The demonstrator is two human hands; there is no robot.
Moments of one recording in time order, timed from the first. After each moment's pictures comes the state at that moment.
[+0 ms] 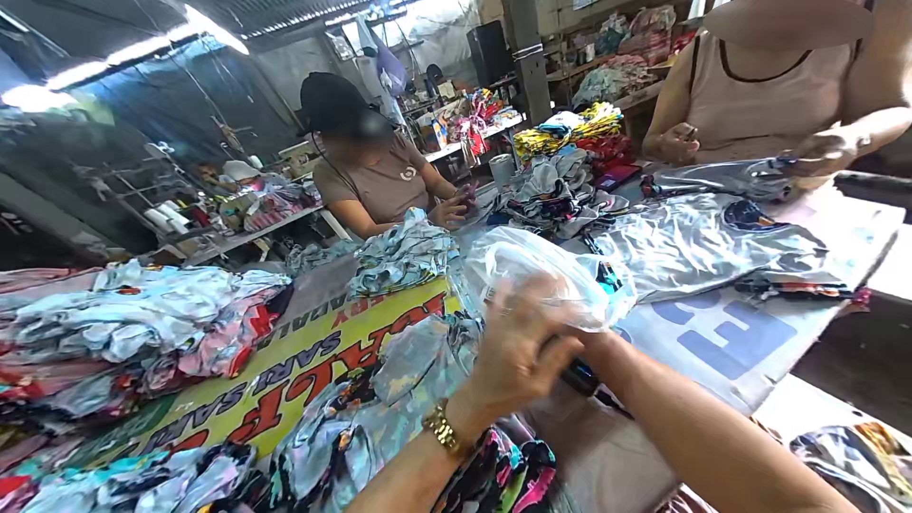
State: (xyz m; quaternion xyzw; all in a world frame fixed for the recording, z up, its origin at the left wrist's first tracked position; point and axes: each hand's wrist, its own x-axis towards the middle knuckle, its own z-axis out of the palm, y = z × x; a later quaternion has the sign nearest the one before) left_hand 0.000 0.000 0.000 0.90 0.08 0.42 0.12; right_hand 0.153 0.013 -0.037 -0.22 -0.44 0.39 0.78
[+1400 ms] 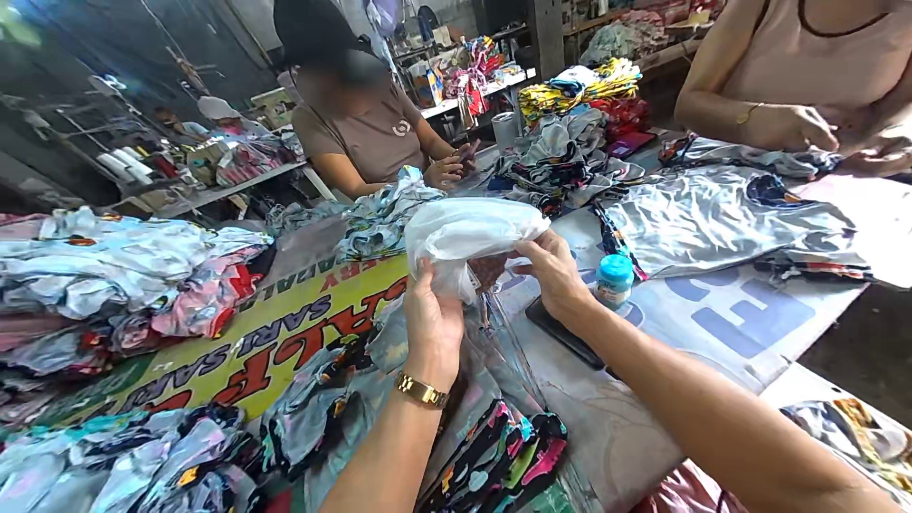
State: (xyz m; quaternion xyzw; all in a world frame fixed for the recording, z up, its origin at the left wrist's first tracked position) left_hand -0.036 0.061 -0.003 0.30 0.30 0.65 0.63; right_hand 0.121 0.022 -0.028 -0.42 -0.39 0.40 0.71
